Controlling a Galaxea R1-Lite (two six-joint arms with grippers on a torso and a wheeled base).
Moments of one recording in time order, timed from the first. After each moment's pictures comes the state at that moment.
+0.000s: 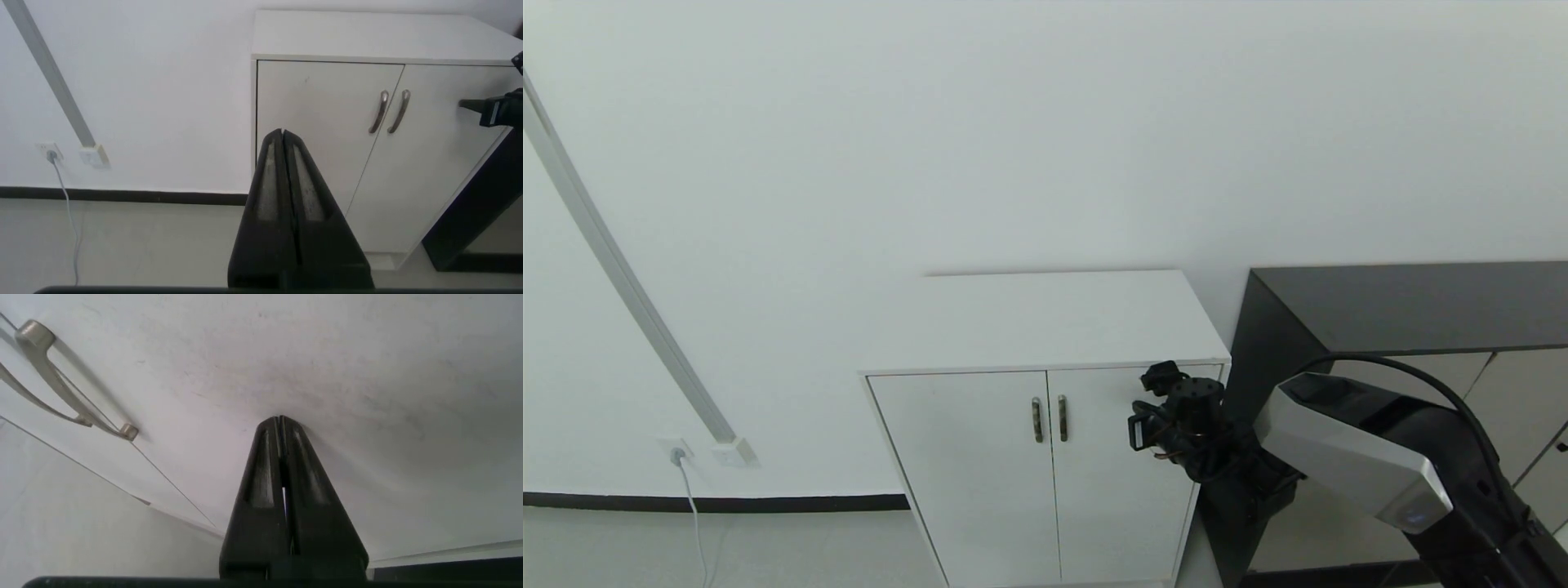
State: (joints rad) left arm 0.08 0.09 0.00 0.00 -0.01 0.00; right arm 0.52 2.62 -1.28 -1.07 -0.13 0.07
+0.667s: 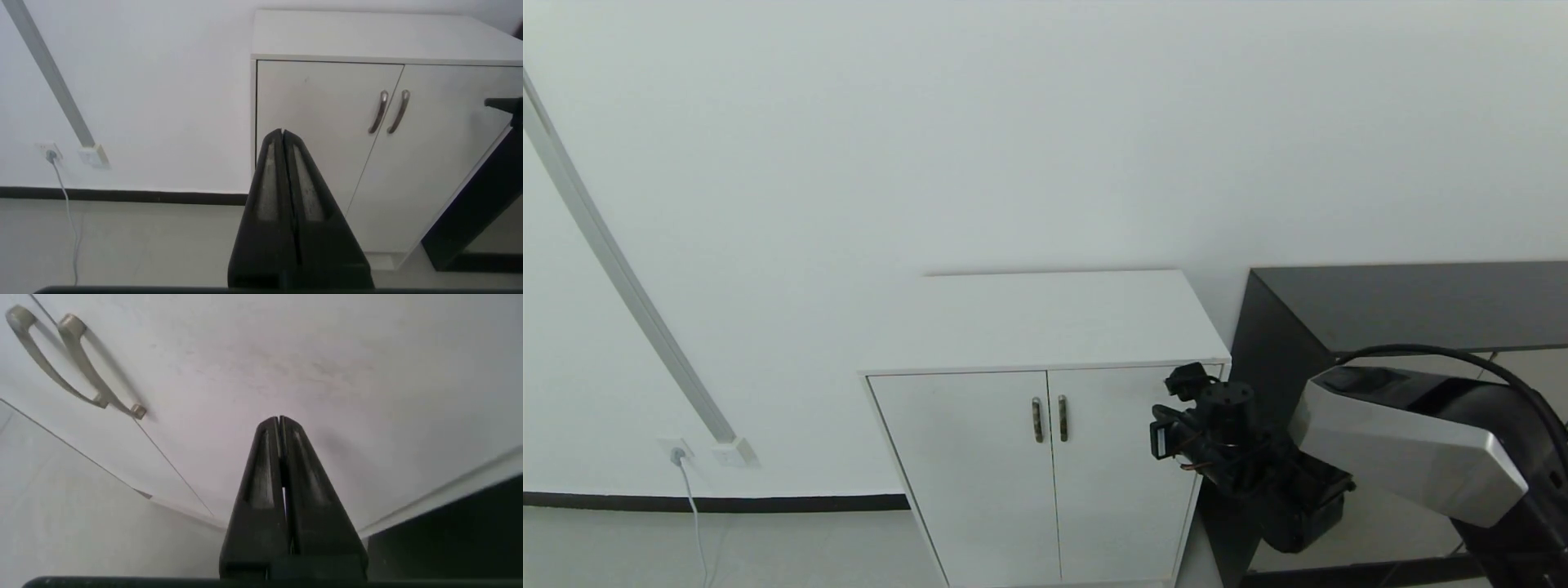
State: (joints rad) left arm 0.08 0.09 0.00 0.00 -0.01 0.00; right arm 0.51 2.47 -0.99 -1.21 -0.14 0.07
